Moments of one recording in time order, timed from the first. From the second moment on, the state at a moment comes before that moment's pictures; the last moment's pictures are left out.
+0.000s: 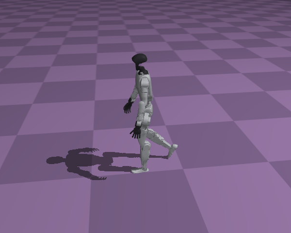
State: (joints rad) left arm -0.22 0.36 -0.27 1.37 -0.23 0.04 -0.09; right arm -0.17 -0.27 0.37 1.12 0.03 0.03 -0.05; waist 0.21 -0.07 0.08; left_leg -0.07 0.06 0.27 -0.05 -0.22 -0.08; right_leg 0.00 -0.07 -0.04 0.86 0.15 0.08
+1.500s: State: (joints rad) left arm -0.63 0.31 -0.27 1.25 -0.48 0.07 0.05; right arm 0.13 -0.21 0.39 1.35 -0.14 0.13 0.05; waist -0.01 0.04 0.01; left_leg 0.04 0.04 0.07 -0.02 -0.27 -0.04; right_leg -0.48 -0.02 -0.14 1.49 -0.15 -0.01
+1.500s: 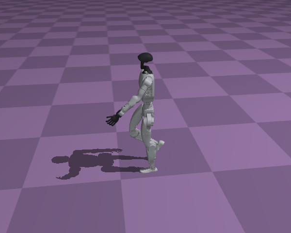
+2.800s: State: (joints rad) left arm -0.56 0.32 -0.26 1.19 -0.34 0.10 -0.12; right arm 0.20 -0.20 0.35 1.34 -0.21 0.13 0.31; waist 0.09 0.02 0.00; left_leg 0.01 -0.06 0.11 0.01 -0.31 0.01; right_leg -0.31 -0.13 -0.17 1.60 -0.10 -0.01
